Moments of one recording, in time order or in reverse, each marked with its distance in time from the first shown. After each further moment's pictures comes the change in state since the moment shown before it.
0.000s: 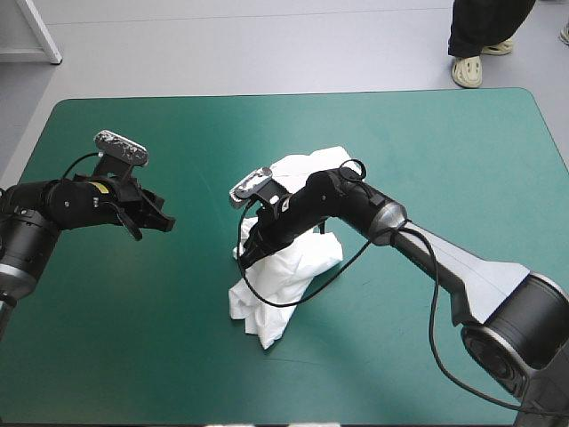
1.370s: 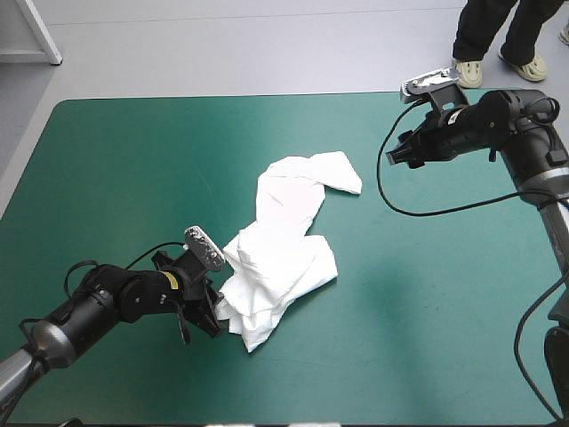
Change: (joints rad) left arm -0.422 -0.093 0.473 0.034 -0.232 -0.020; right arm -0.573 -0.232 -0.106 -0.316 0.194 0.144
